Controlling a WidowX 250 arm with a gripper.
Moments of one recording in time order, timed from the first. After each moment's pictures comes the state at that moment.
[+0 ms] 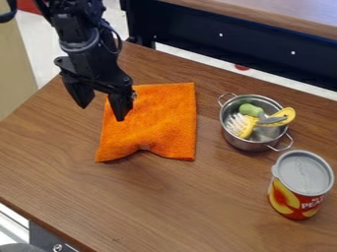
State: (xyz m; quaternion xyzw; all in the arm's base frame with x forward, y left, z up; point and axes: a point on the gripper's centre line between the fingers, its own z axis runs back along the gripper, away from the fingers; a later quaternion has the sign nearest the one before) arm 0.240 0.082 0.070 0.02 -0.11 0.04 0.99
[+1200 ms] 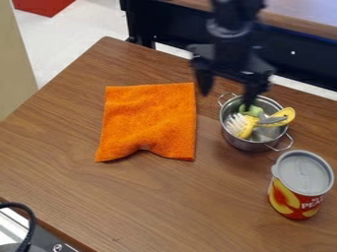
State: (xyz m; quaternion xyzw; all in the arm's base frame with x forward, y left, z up) arm 0.332 -0.069 0.071 -0.01 -0.10 -0.02 0.99
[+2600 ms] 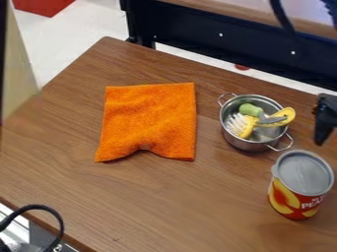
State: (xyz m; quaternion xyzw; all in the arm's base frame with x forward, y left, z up) arm 0.328 -0.212 0.038 0.00 -0.11 -0.14 0.98
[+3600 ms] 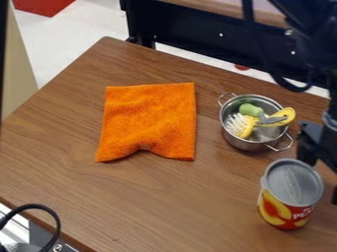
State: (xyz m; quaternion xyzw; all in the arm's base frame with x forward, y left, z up) arm 0.307 -0.181 0.005 -0.05 -0.06 -0.27 0.96
